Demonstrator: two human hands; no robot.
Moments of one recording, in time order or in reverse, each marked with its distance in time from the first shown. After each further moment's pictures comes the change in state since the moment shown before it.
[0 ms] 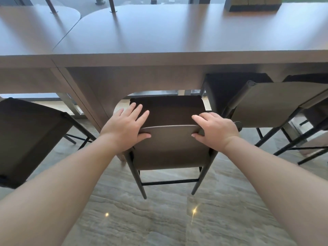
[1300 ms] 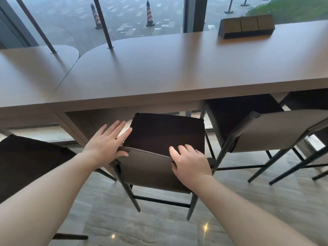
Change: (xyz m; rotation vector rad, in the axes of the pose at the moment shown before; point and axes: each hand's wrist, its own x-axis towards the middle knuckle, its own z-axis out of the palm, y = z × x) left_hand 0.064 -0.107 0.013 0.040 -0.117 0.023; right_hand 0.067 -0.070 -0.009 0.115 -0.053 0.082
